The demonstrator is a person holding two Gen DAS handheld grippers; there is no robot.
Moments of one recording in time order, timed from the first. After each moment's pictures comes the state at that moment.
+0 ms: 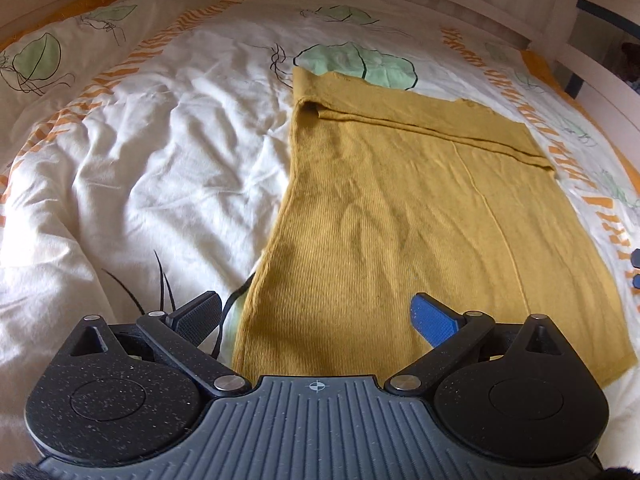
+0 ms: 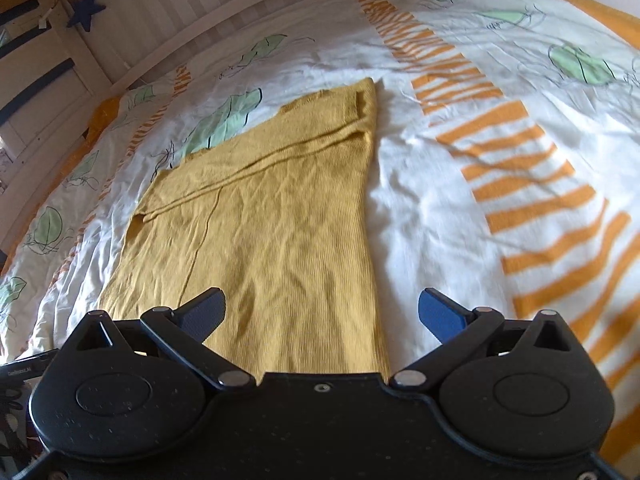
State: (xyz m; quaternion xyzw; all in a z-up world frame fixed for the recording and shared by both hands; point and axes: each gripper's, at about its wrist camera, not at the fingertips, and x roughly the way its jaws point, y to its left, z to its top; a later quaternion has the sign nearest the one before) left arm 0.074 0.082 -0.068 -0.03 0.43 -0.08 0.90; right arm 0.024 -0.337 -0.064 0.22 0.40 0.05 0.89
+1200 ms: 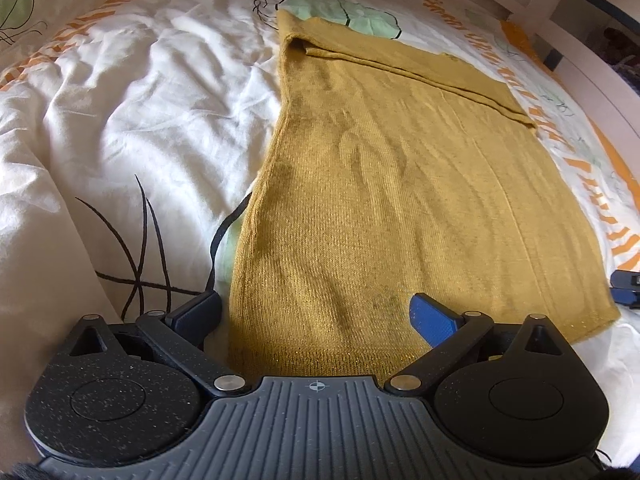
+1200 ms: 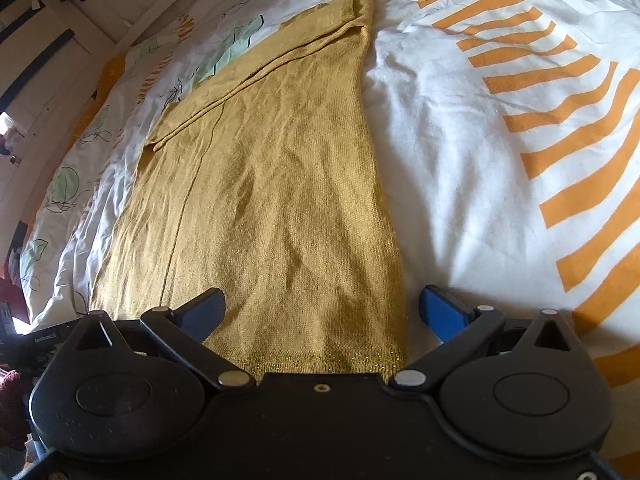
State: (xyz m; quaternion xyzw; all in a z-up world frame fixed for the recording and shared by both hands) left arm 0.067 0.103 -0.098 -0.06 0.48 -0.14 0.86; right arm -0.006 -0.335 -0.103 0.26 0.47 0.10 0.84
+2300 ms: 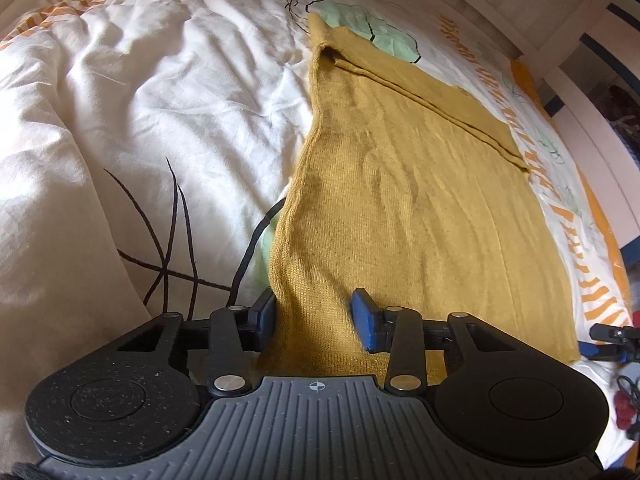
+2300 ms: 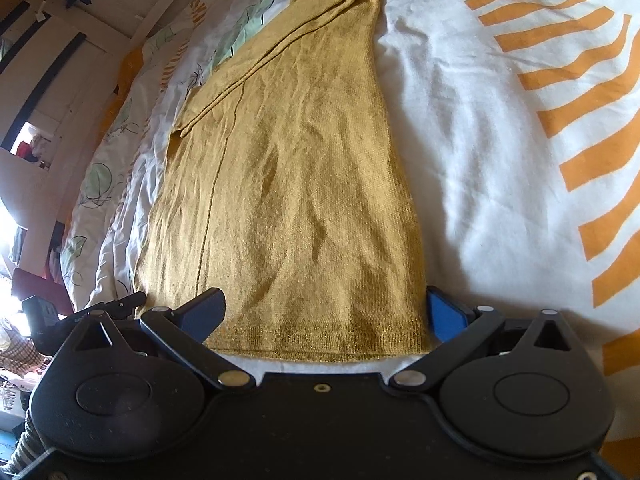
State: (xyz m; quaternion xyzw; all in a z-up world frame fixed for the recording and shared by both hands) left arm 0.076 0.138 -0.097 -0.15 0.49 -0.15 0.84; right arm -0.008 -0.343 -0.105 0.31 0.50 0.14 0.79
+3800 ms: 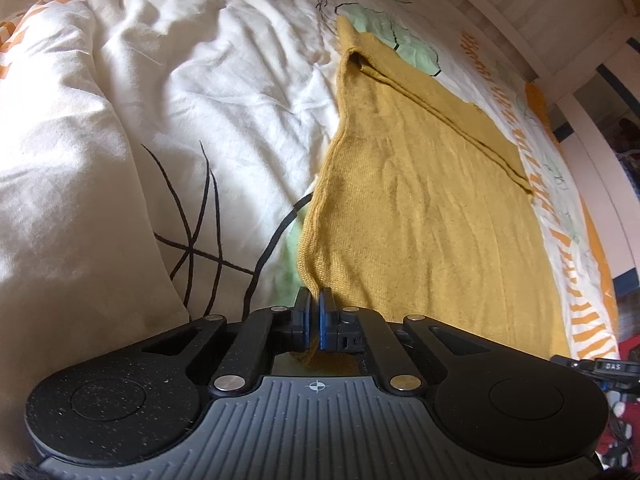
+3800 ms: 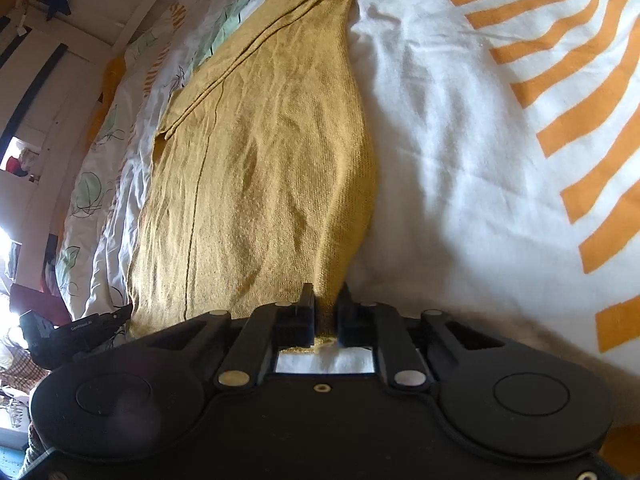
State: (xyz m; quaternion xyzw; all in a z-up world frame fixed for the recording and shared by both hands) left arm 0.075 0.157 -0.095 -0.20 0.50 -0.13 0.83; right arm -0.012 -0.347 -0.111 0.33 0.51 0.12 0.78
